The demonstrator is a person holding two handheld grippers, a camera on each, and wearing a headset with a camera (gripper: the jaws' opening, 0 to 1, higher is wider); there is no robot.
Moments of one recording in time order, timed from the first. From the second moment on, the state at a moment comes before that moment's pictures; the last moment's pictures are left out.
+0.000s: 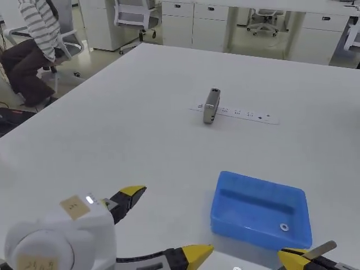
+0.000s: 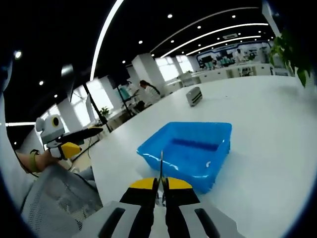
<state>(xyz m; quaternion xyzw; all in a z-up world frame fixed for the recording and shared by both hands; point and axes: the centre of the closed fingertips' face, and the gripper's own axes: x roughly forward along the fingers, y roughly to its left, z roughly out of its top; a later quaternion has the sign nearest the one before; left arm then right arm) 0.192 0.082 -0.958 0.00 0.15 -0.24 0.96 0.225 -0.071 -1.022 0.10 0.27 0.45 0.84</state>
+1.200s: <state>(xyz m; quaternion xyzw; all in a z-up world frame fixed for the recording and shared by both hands) 0.192 0.078 -0.956 -0.01 0.15 -0.25 0.96 0.273 -0.062 -0.959 -0.03 0.19 0.50 0.84</state>
